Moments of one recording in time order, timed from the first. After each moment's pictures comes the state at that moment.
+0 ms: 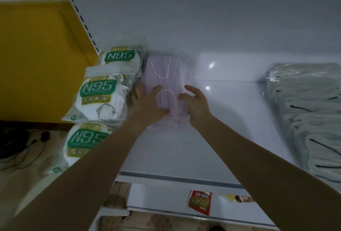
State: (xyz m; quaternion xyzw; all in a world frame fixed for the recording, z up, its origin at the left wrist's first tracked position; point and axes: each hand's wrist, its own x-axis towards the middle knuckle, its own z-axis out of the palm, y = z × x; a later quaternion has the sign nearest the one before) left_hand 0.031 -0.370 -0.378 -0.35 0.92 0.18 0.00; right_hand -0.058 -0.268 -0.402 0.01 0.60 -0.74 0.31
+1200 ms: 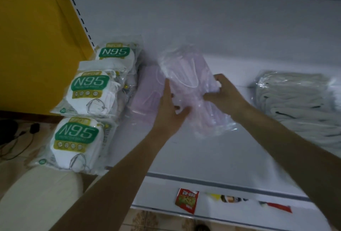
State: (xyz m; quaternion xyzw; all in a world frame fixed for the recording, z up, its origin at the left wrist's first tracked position) left_hand 0.008 -0.295 -0.401 -0.27 0.79 0.52 -0.20; right_hand -0.110 -0.189 -0.352 -0.26 0.79 -0.52 0.19
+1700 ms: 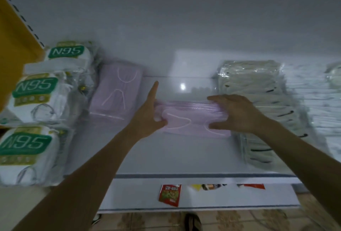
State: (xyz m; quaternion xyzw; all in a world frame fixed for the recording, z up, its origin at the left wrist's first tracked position) left_hand -0.010 -0.280 -0.424 -0.11 0.86 0.47 -0.13; right_hand -0.140 -0.051 -0.370 -0.42 0.90 -0.07 0.07
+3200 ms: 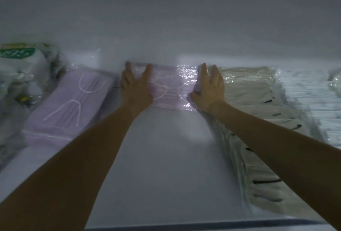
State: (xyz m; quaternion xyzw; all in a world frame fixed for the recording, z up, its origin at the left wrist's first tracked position) left_hand -0.152 -0.295 -0.444 -0.25 0.95 0.12 -0.15; right_hand -0.237 -0.116 -0.428 -0.26 0.94 -0.21 -0.03
